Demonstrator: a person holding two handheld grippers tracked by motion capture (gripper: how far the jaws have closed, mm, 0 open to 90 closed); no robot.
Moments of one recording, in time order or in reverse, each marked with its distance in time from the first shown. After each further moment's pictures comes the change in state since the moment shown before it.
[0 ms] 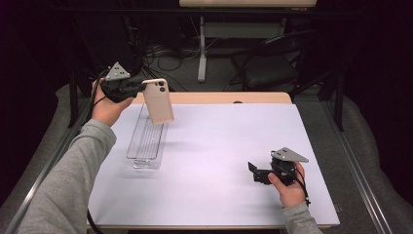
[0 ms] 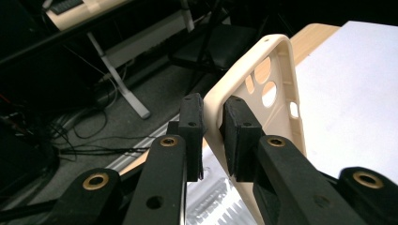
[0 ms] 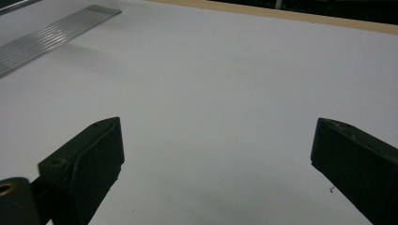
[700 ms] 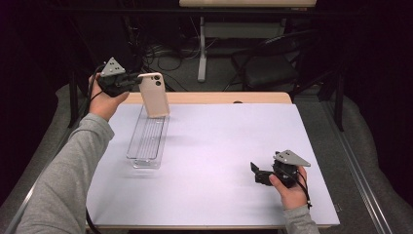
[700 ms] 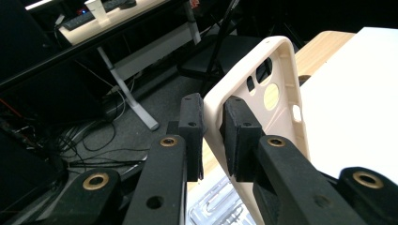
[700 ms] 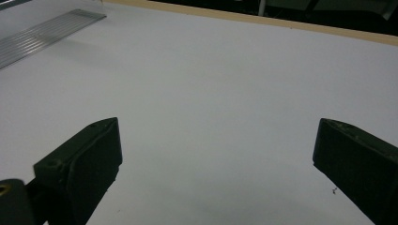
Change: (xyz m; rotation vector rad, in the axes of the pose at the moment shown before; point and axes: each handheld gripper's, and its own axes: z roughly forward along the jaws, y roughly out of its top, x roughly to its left) left arm 0.025 -0.005 0.011 -0.048 0.011 0.022; right arm 0.000 -0.006 -0.006 -0.033 -0.064 -0.004
